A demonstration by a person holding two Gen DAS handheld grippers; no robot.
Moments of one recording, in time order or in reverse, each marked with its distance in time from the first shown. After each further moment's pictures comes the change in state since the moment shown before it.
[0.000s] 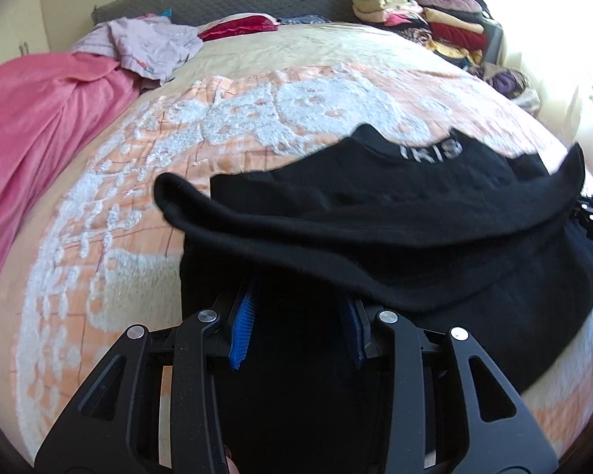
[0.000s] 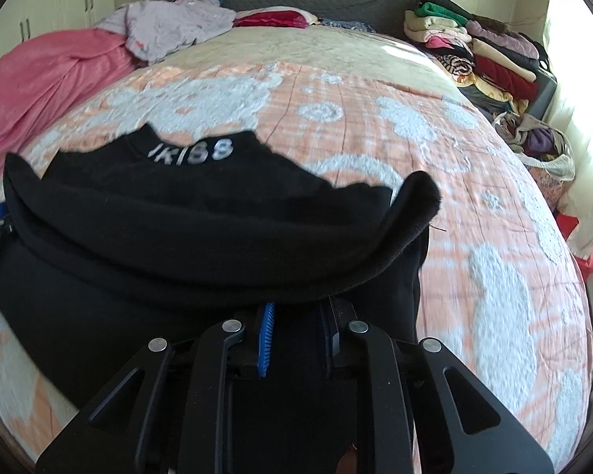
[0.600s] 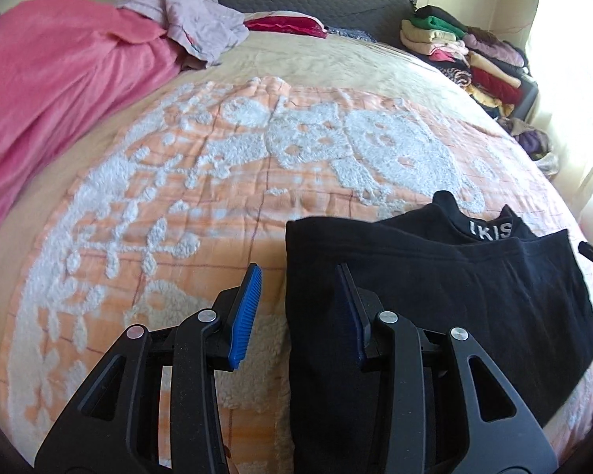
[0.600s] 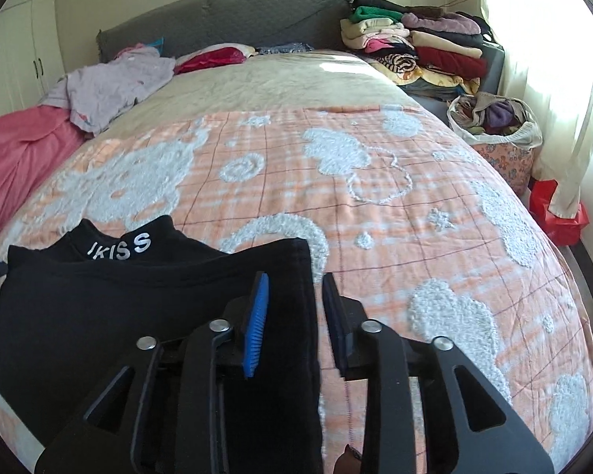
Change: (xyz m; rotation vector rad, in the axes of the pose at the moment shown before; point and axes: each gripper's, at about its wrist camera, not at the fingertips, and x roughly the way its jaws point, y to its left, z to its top) left arm 0.014 0.080 0.026 -0.203 -0.013 -0.052; right arm -0.005 -0.071 0.021 0.210 -0.104 -0.040
